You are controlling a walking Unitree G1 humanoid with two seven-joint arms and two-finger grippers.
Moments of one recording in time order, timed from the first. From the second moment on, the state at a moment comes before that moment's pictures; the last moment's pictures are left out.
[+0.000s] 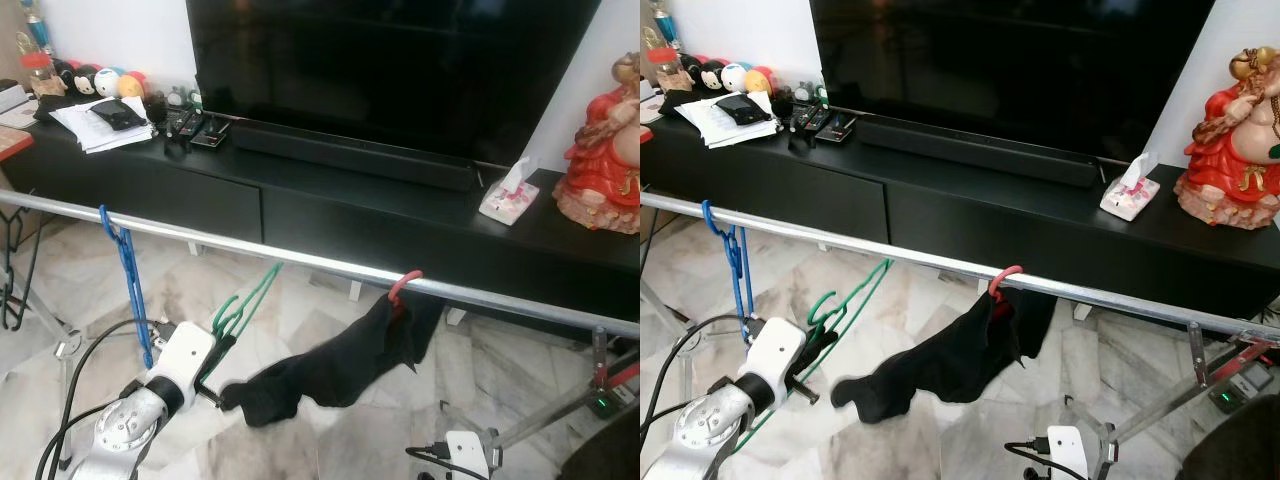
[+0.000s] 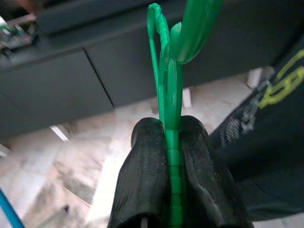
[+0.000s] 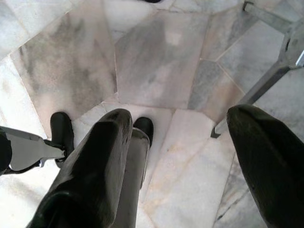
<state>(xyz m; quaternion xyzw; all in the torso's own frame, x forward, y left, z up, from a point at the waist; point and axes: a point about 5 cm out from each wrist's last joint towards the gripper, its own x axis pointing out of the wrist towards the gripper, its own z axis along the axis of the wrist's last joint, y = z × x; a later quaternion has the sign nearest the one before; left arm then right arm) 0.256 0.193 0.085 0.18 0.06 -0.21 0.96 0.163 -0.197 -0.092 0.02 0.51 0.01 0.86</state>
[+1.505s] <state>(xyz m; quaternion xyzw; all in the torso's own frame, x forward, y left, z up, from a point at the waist) 0.360 0.190 0.095 0.12 0.12 -0.09 0.98 0.164 -0.198 -0.091 0.01 0.51 0.01 0.86</state>
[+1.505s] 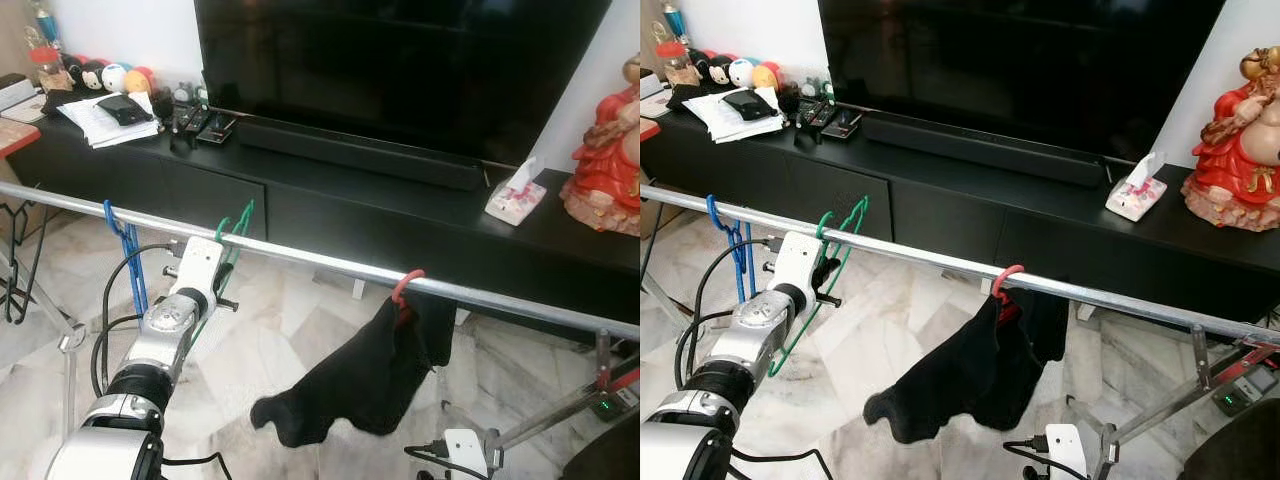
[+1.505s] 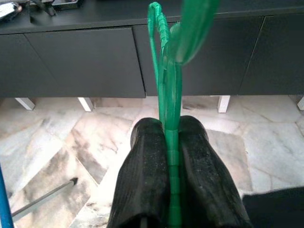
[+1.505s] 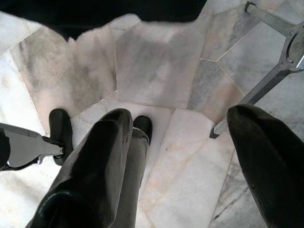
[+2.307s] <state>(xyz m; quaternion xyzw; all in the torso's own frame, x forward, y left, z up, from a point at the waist) 0.352 0.189 0.088 0.13 0.12 -0.12 0.98 0.165 -0.198 -0.091 0.01 0.51 0.01 0.86</state>
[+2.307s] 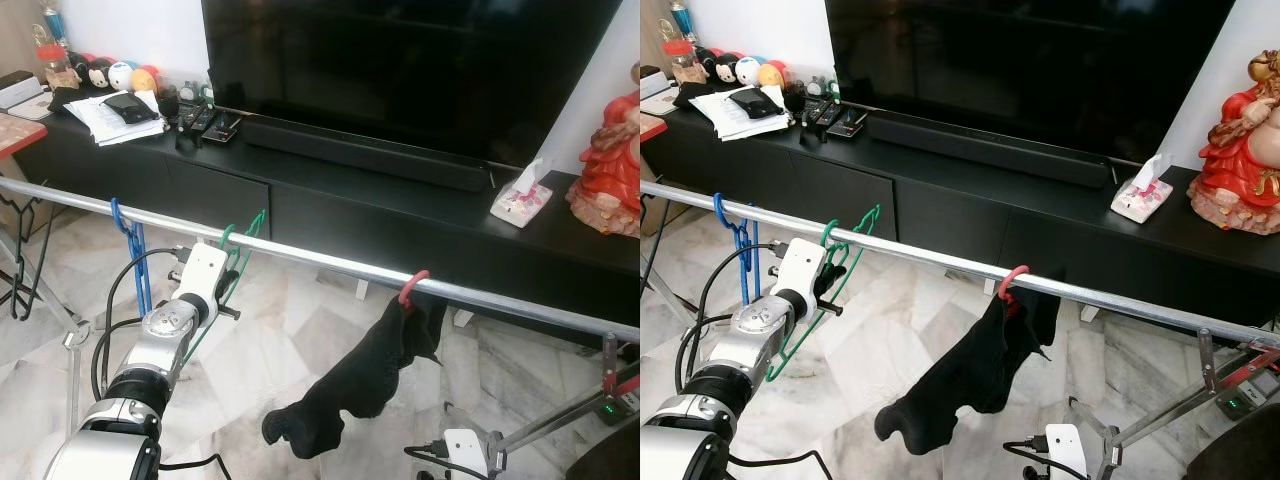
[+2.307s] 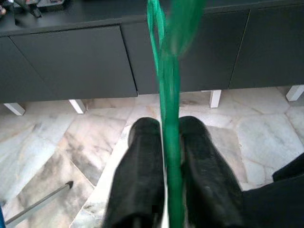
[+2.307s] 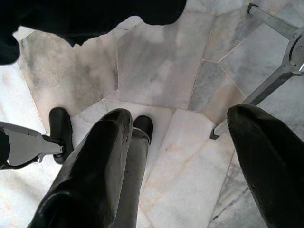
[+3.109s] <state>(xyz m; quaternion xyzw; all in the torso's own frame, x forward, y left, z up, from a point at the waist) 0.338 0.187 0.096 0.12 0.07 -0.14 0.98 0.165 -0.198 -0.091 0.01 0.51 0.01 0.86</state>
